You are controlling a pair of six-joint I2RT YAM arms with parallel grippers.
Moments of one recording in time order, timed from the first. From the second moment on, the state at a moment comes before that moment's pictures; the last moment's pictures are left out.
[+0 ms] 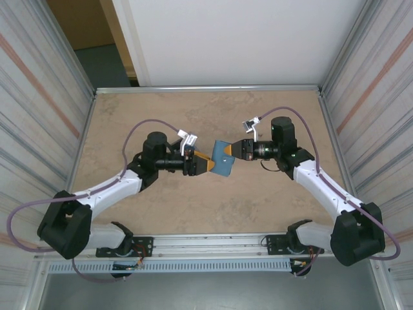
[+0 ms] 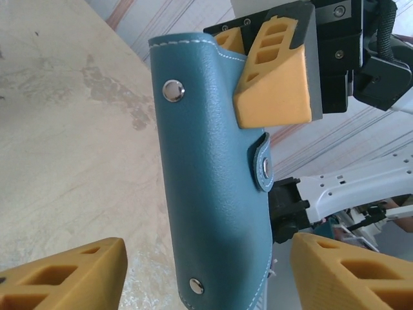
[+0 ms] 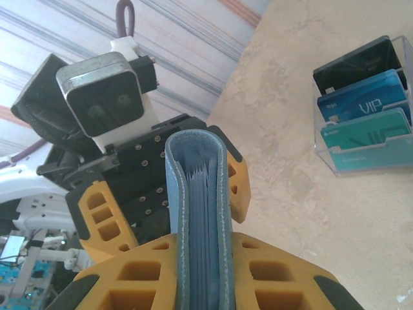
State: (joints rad) left arm -0.59 1.30 0.70 0.33 0.88 -0.55; right arm 0.36 1.20 0.82 -0.07 -0.99 0.62
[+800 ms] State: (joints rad) left arm -0.65 1.31 0.70 0.31 0.78 -0.53; right arm 0.38 1.23 0.88 -0.14 -0.88 0.56
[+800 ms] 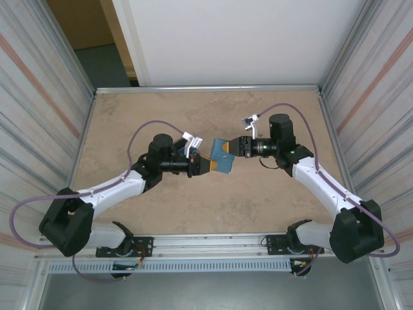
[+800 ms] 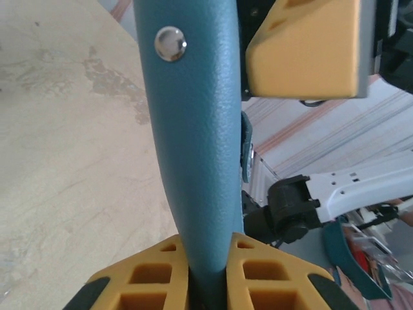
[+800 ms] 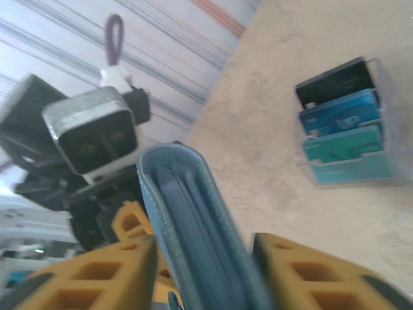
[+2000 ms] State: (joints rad) left arm -0.74 1.25 0.69 0.15 0.21 -0.43; right arm 0.83 1.28 1.04 -0.41 0.09 0.67
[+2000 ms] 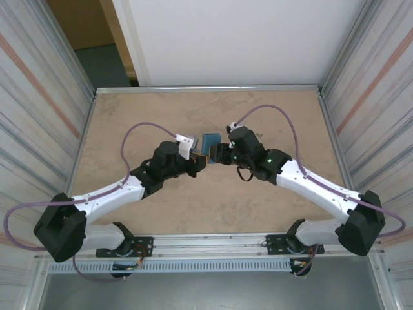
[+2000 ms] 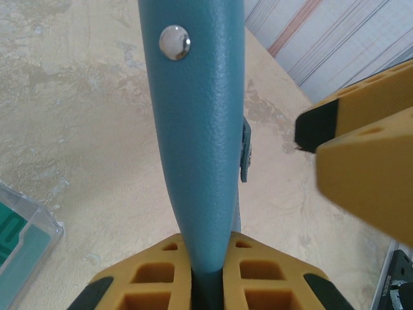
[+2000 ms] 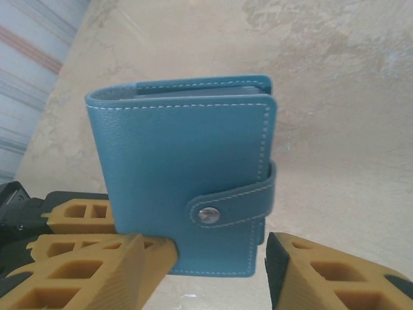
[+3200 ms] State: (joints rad) left arm -0.74 1.26 0.68 0.15 0.20 -0.44; right arm 0.82 1.42 1.12 -0.45 0.15 0.76
